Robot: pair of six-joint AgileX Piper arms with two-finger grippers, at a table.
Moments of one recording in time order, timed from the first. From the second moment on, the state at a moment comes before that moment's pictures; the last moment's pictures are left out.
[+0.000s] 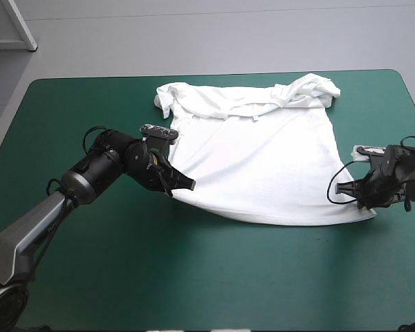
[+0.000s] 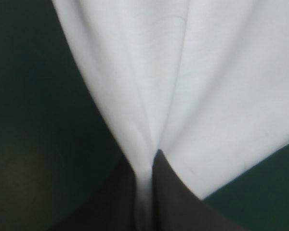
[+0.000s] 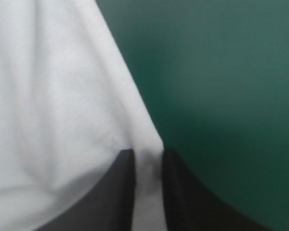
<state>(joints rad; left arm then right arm) -0.53 1.56 -1.31 -0.05 0.99 -0.14 -0.13 1.65 -1.02 0.03 0.83 -0.09</state>
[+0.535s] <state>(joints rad) -0.53 1.56 -1.31 -0.05 1.00 -0.15 -0.12 1.44 -0.94 0.14 0.86 -0.13</state>
